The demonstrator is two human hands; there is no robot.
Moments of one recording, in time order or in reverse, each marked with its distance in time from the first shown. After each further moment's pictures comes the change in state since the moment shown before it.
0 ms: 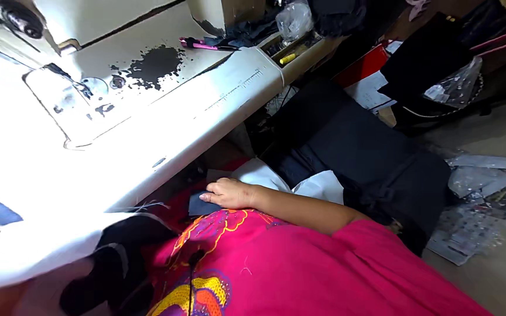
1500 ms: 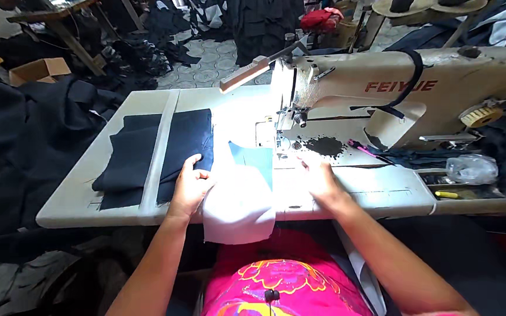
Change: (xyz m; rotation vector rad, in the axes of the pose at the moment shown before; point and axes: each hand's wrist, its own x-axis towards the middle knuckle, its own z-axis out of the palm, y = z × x) left_hand 0.052 -0.014 0.023 -0.156 0.696 -0.765; right_hand 0.094 -0.093 -0.115 -0.282 0.646 -0.432
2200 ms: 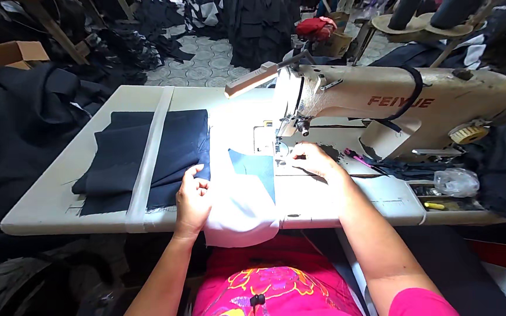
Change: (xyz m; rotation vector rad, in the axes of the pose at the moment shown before) left_hand -0.014 -0.026 0.025 0.077 0.216 0.334; right_hand 0.080 0.057 -0.007 0.127 -0.373 -0.092
